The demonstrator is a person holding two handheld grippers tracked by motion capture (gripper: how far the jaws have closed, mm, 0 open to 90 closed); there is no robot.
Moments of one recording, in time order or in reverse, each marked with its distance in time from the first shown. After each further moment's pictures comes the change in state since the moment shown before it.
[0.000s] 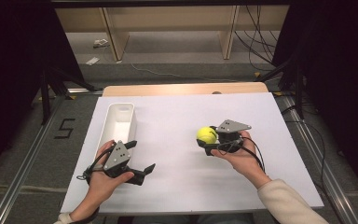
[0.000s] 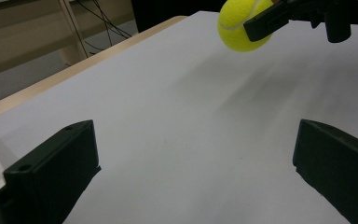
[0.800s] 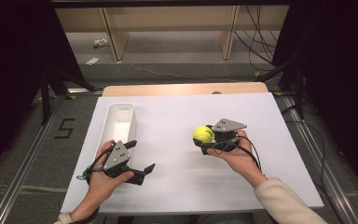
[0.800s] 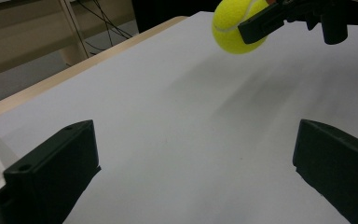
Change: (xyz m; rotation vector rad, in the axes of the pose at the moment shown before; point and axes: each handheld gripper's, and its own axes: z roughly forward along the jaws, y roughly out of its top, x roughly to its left) left arm 0.000 0.000 0.000 0.000 0.002 0.001; right arm 0.006 0.006 0.008 0.002 0.007 -0.017
